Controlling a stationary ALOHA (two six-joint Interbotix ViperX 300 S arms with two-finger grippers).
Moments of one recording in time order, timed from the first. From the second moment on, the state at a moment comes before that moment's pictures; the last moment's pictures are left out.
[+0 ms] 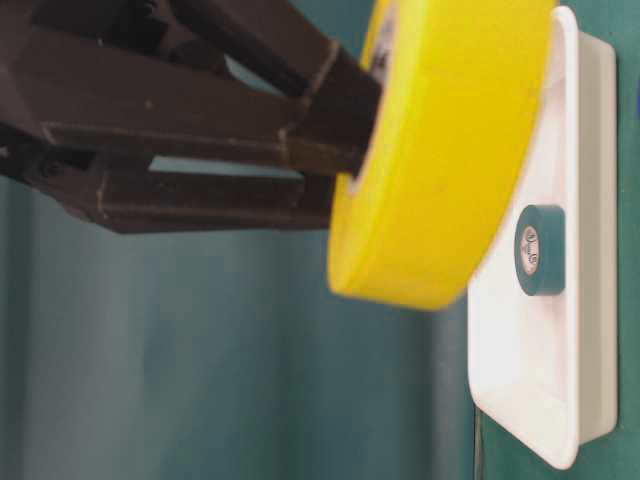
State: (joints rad) left arm 0.12 -1.08 1.23 0.00 0.23 0.04; right arm 0.36 0.11 -0.01 -0.04 1.02 0.24
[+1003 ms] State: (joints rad) left arm 0.12 -1.08 1.23 0.00 0.23 0.04; right arm 0.08 0.11 -0.01 -0.14 1.05 0.24
